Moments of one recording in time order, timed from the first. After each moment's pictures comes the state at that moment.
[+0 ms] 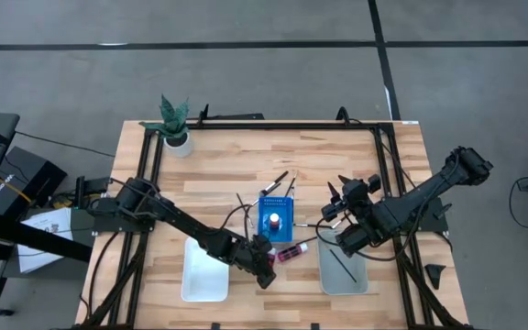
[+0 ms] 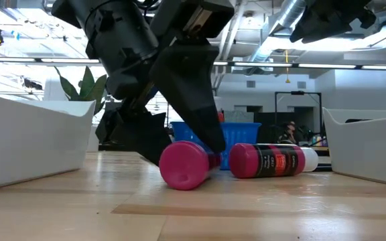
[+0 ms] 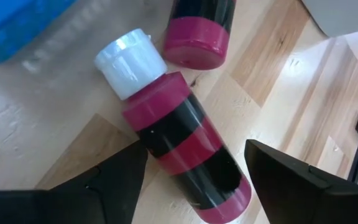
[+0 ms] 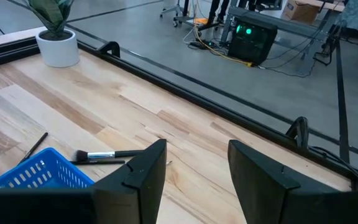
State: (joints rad) left arm -0.42 2.02 1.21 -0.15 -0.14 -1.11; right arm 0.54 1.39 1.09 -1.31 1.22 1.51
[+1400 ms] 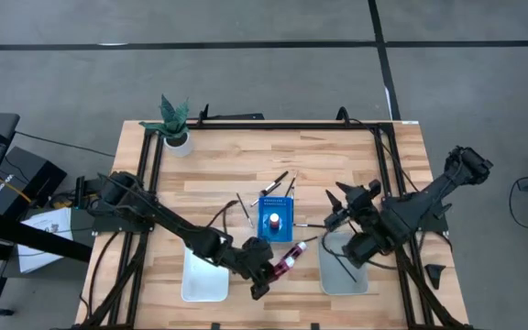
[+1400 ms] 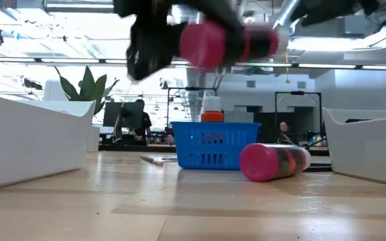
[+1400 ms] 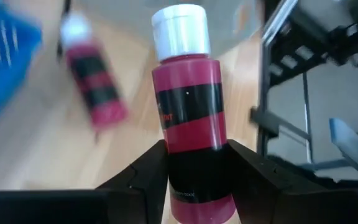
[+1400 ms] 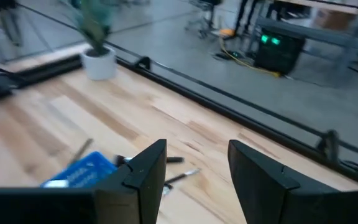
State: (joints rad) left arm -0.48 1.86 1.21 -0.01 -0.23 -0.79; right arm 0.65 1.39 1.16 -1.29 1.26 1.48
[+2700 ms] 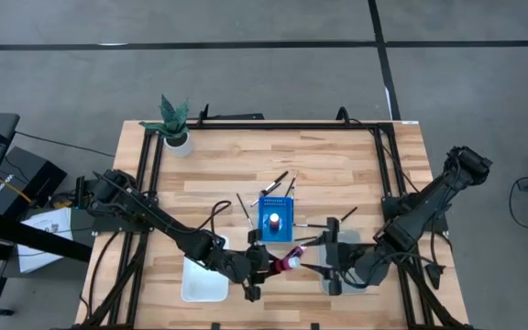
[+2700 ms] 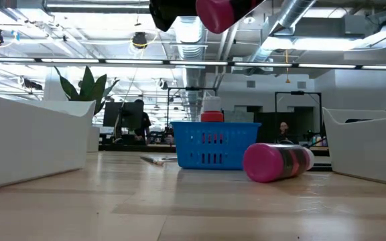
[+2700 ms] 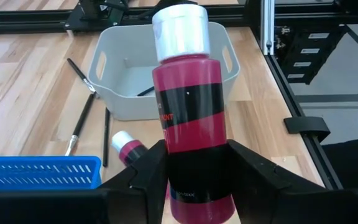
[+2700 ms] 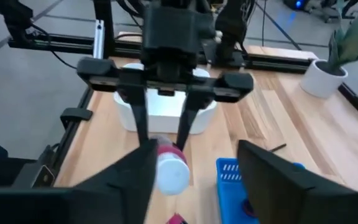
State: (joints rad) left arm -0.52 1.81 1.21 0.05 -0.45 -0.24; right arm 0.74 1.40 1.06 -0.21 0.73 0.28
